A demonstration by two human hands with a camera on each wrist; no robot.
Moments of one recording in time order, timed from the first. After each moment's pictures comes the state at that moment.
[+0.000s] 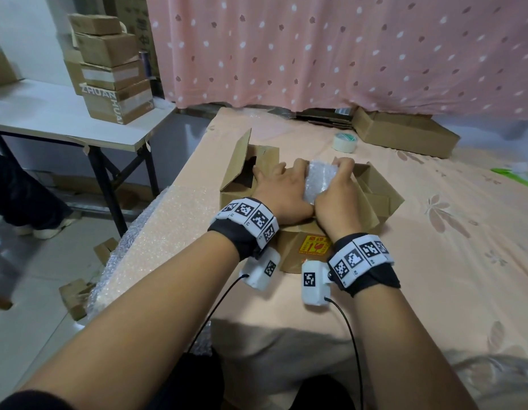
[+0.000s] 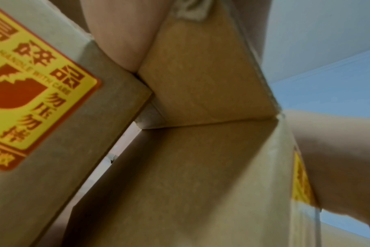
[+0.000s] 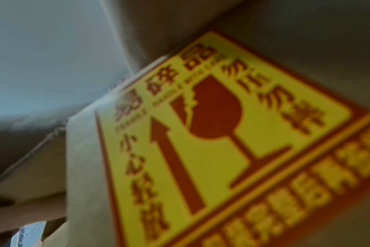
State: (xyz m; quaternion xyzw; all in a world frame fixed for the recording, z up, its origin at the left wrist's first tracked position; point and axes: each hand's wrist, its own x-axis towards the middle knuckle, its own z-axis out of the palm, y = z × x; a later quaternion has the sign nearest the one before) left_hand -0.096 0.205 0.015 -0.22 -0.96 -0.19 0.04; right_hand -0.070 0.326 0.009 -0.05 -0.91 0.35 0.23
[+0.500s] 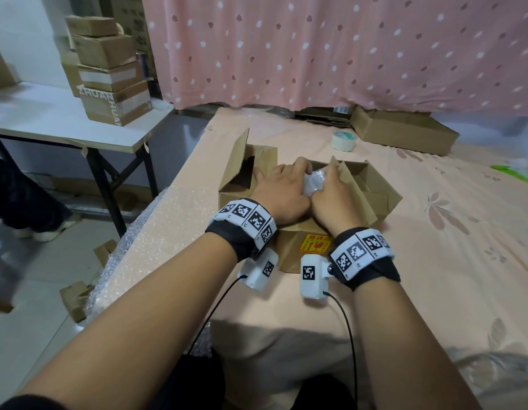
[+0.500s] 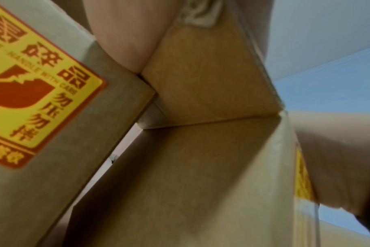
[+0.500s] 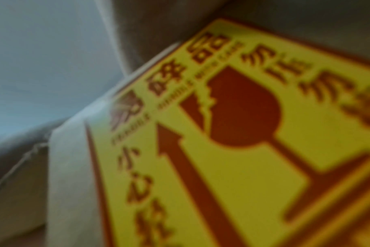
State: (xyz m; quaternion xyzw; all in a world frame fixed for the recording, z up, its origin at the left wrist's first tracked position) left_hand -0.095 0.203 0.014 -0.23 -0.94 -0.23 0.06; right_hand -0.067 0.328 0.019 -0.06 -0.94 0.33 0.12
